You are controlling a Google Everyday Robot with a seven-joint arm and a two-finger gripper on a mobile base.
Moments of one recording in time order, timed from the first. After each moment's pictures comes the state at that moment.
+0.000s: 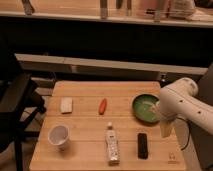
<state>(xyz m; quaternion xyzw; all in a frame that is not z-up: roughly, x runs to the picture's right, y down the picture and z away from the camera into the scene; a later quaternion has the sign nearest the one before) 0.271 0.171 0.695 -0.29 -0.01 -0.11 0.95</state>
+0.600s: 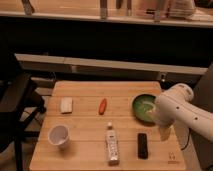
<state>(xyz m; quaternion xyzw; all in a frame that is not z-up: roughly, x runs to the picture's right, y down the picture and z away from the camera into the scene) 0.258 0.189 0.702 -0.29 -0.03 -0.16 0.94</state>
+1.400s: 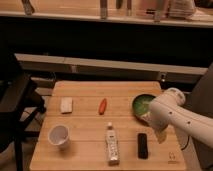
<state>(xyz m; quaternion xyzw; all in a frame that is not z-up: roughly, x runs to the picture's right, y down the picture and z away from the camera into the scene) 0.241 0.210 0.715 -0.29 -0.04 -0.23 0.93</state>
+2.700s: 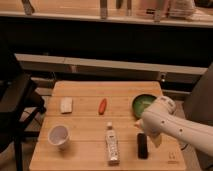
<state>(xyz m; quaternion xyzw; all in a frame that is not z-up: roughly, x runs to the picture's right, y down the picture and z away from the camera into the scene) 0.213 0.238 0.726 -0.28 -0.08 -0.33 0.90</state>
